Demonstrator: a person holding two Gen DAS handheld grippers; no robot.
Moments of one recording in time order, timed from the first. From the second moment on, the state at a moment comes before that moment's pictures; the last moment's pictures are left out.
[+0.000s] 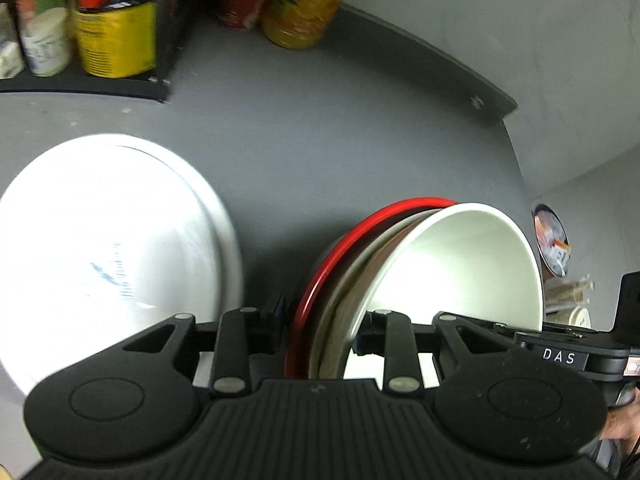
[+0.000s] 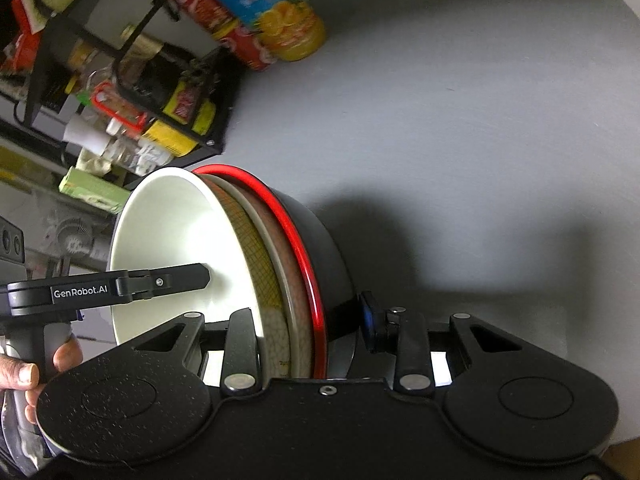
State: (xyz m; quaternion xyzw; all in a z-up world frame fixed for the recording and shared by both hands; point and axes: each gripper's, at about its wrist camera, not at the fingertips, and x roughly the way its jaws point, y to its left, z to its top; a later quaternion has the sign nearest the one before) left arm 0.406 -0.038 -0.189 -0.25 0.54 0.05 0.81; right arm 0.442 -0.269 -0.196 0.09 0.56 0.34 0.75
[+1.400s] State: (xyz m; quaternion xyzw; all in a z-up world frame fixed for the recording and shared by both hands) left arm 0.329 0.125 -0.161 -0.31 0.47 0.16 0.81; right arm 0.424 -0.098 -0.179 0.03 0.56 0.43 0.71
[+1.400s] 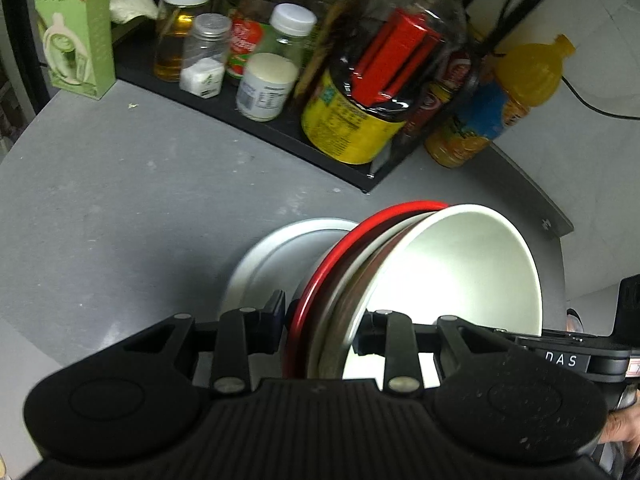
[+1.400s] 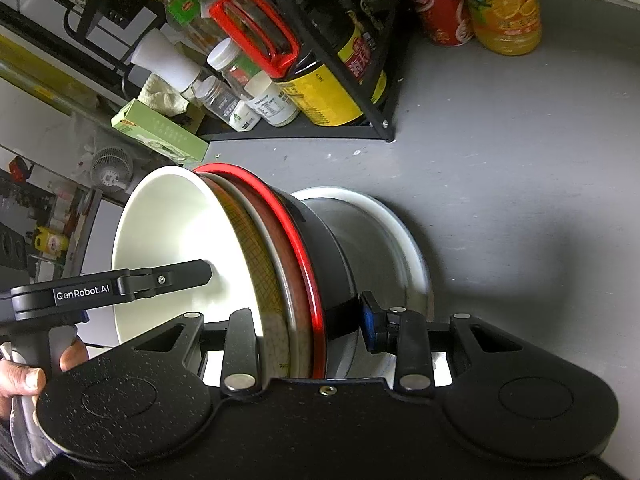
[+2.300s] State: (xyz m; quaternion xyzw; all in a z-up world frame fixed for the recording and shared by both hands) left arm 0.349 0.141 -0.196 -0.33 0.49 0.15 0.79; right arm 0.437 -0.090 -0.210 0.04 0.60 0.37 0.71
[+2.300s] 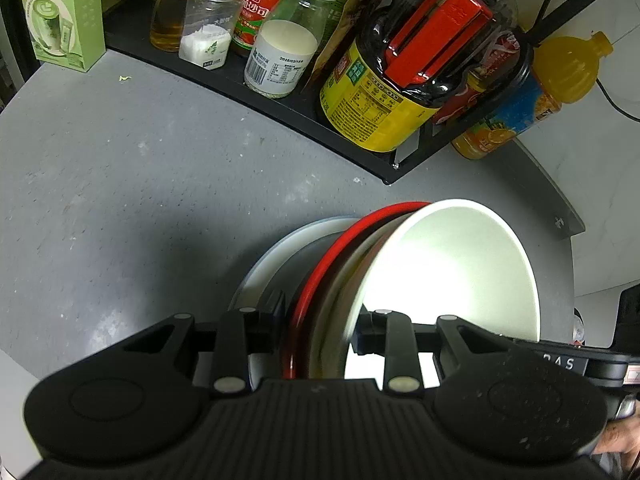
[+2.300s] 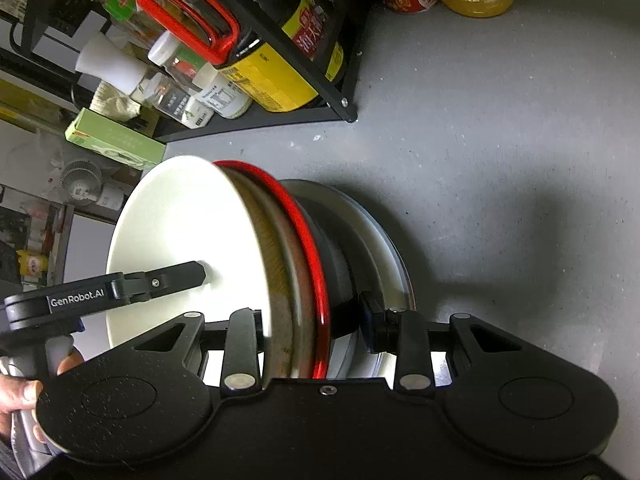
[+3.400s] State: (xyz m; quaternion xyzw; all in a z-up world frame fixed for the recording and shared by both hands) left arm 0.335 0.120 -0.135 -0.22 0.46 0.20 0.84; right arm 0.403 -0.104 -0.153 0.01 0.47 0.36 0.81
